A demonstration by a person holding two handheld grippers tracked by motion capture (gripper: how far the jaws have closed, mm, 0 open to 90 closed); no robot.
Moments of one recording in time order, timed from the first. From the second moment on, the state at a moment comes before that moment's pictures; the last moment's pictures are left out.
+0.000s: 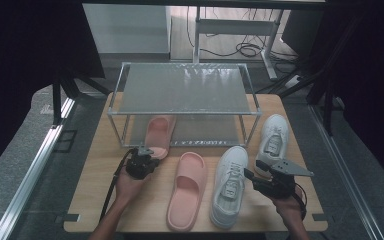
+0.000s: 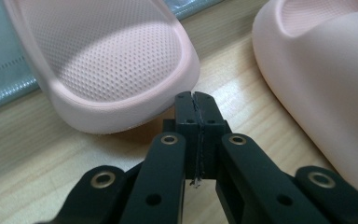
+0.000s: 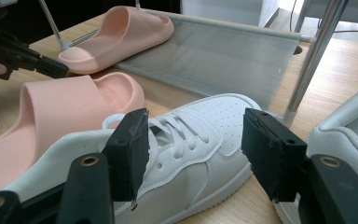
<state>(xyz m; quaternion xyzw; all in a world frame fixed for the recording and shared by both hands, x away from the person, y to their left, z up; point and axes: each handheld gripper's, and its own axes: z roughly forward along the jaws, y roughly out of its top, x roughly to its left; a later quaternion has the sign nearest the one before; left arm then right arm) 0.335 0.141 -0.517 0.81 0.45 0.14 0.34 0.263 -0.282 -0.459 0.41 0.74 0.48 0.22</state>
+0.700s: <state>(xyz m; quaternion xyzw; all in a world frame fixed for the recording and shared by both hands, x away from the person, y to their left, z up) 0.363 0.133 -0.517 0.80 0.46 0.16 0.35 0.263 -0.282 -0.459 0.41 0.75 0.48 0.22</state>
